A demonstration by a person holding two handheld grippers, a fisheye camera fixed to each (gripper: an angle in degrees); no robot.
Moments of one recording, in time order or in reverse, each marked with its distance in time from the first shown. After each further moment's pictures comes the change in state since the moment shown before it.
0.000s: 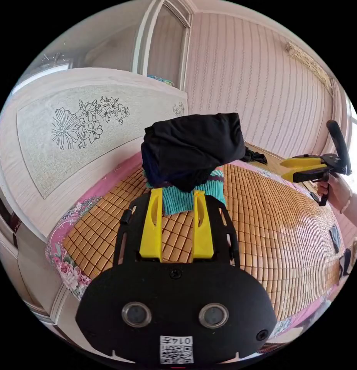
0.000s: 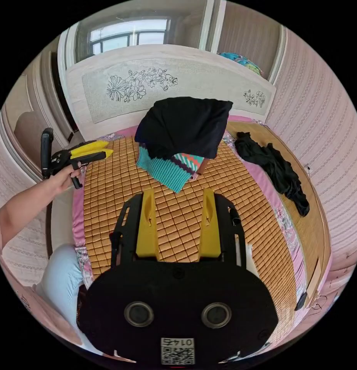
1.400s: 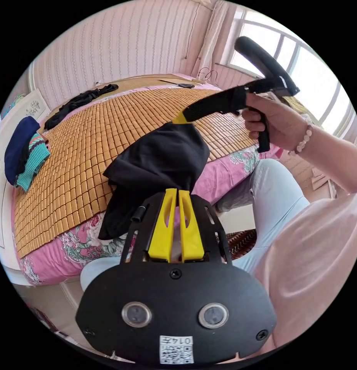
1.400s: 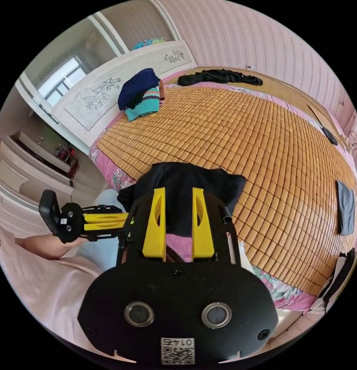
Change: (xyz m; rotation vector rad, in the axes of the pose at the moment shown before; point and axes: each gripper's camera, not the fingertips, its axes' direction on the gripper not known) left arm 0.331 0.300 -0.230 -0.417 0.524 0.711; right arm -0.071 0.406 -0.106 -0.025 -0.152 0.534
